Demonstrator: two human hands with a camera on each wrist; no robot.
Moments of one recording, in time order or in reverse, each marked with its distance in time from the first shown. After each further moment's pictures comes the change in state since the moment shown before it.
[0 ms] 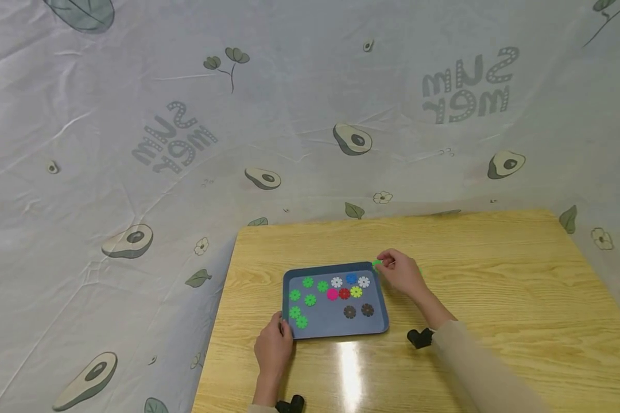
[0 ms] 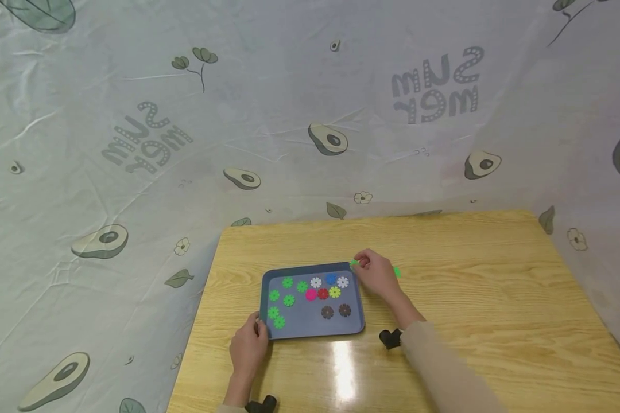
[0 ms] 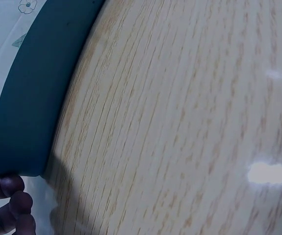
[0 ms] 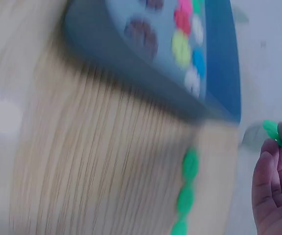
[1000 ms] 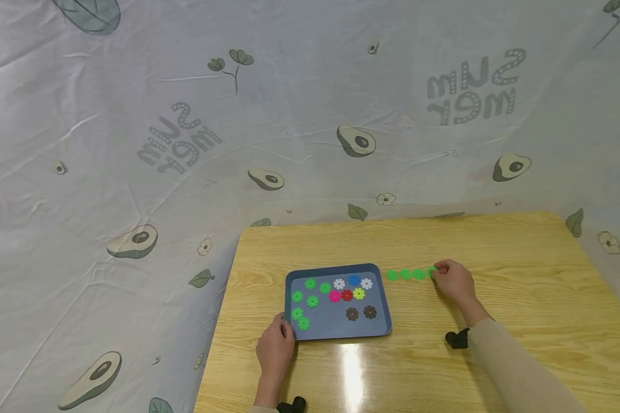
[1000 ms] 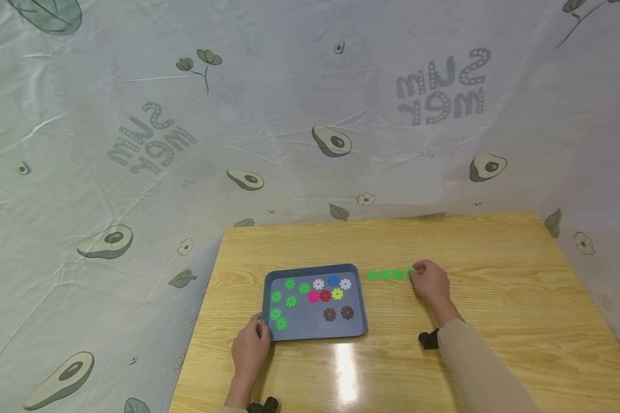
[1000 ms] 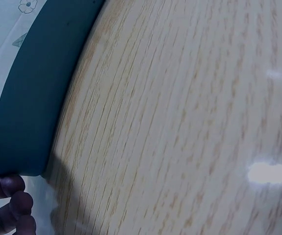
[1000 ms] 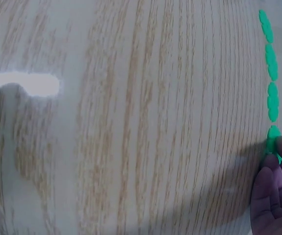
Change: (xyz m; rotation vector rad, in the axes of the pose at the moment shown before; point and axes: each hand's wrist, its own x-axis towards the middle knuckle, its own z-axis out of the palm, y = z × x) left_hand -0.001 -0.006 0.002 0.008 -0.031 -0.007; right_hand -0.012 0.104 -0.061 -0.153 0.063 0.233
